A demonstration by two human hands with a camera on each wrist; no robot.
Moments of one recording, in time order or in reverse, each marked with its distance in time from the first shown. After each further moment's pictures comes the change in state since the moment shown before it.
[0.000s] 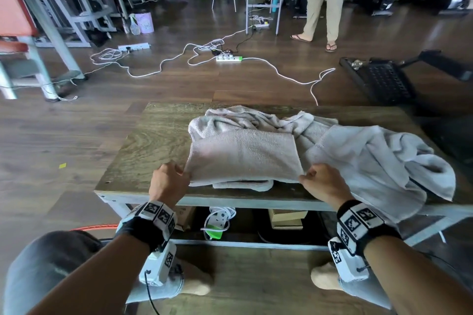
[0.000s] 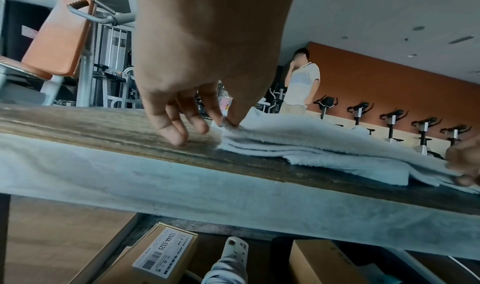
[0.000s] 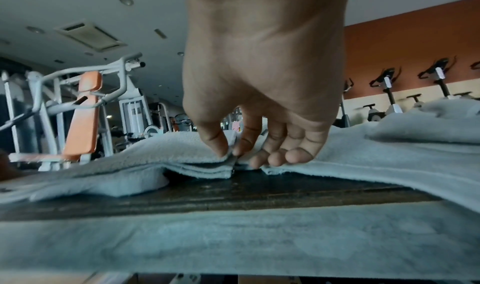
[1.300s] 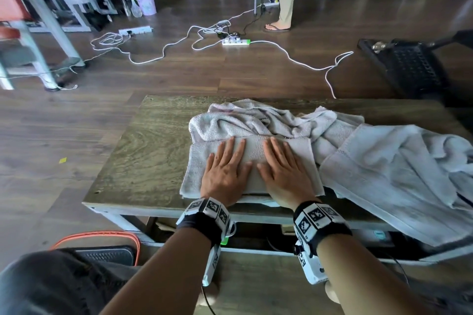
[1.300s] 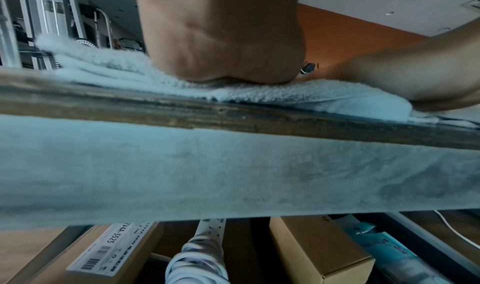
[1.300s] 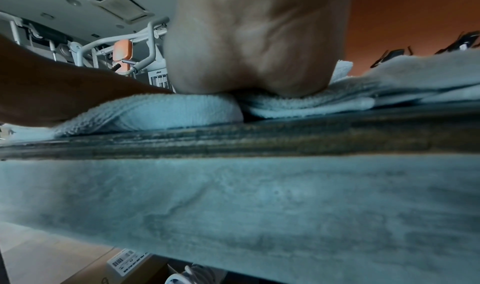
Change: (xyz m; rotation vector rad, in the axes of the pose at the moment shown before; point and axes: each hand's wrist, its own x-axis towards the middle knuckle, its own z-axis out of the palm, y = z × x) left_hand 0.016 0.067 0.095 0.193 -0.215 0.463; right_hand 0.055 -0.065 0.095 -0.206 -0.051 -0.437
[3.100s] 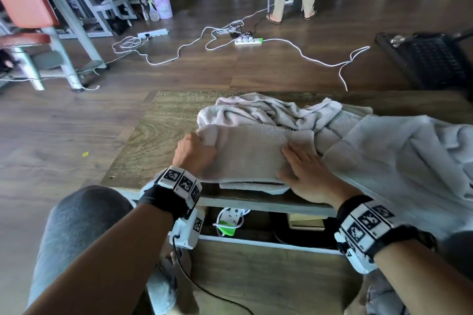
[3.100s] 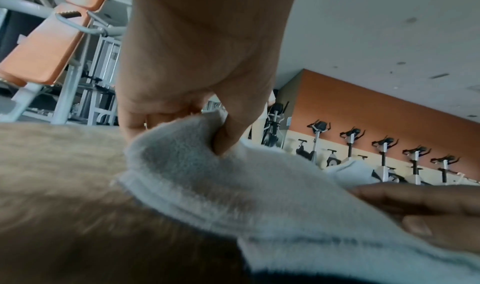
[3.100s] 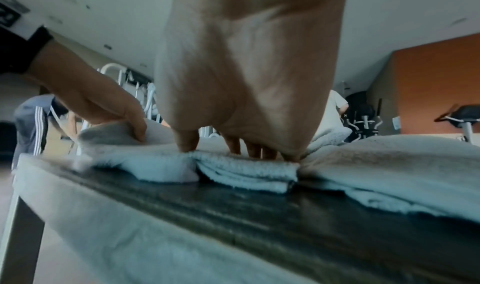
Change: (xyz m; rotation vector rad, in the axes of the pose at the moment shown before) left_hand 0.004 -0.020 -0.080 -0.151 0.040 -0.591; right_hand -0.031 0.032 -0.047 -0.020 -0.306 -0.096
